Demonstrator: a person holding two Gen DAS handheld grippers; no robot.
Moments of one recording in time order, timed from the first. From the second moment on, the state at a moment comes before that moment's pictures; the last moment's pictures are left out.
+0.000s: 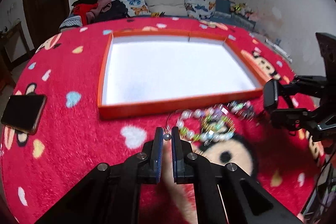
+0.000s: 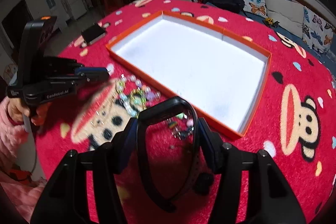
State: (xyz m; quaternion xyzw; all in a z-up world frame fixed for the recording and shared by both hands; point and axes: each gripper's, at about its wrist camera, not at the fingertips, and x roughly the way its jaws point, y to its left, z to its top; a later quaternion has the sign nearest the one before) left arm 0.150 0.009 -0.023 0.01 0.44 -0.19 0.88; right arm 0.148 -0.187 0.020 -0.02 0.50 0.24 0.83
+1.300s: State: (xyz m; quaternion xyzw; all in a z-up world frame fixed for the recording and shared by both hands) left arm 0.274 -0.016 -0.045 0.06 0.49 -0.16 0.85; right arm 0.277 -0.216 -0.041 0.06 0.54 0.15 0.83
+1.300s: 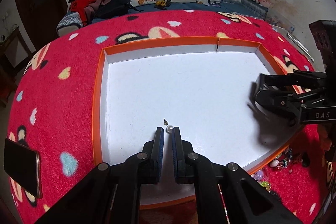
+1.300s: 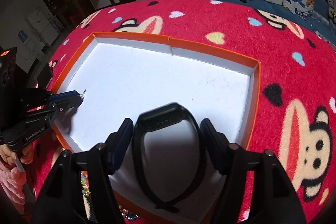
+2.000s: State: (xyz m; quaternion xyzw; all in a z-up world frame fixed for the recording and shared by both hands) left arm 0.151 -0.004 -0.020 0.03 0.49 -0.16 0.86; right arm 0.184 -0.220 0.013 0.07 0.46 0.18 0.87
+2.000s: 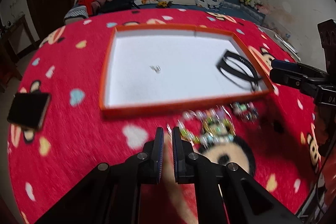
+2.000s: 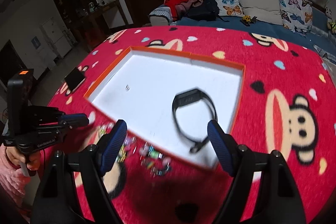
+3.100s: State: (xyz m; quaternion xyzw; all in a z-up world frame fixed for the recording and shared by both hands) left arm 0.128 0.009 -0.036 0.01 0.49 -0.17 0.86; right arm 0.163 -0.137 -0.035 0.03 0.50 0.23 0.84
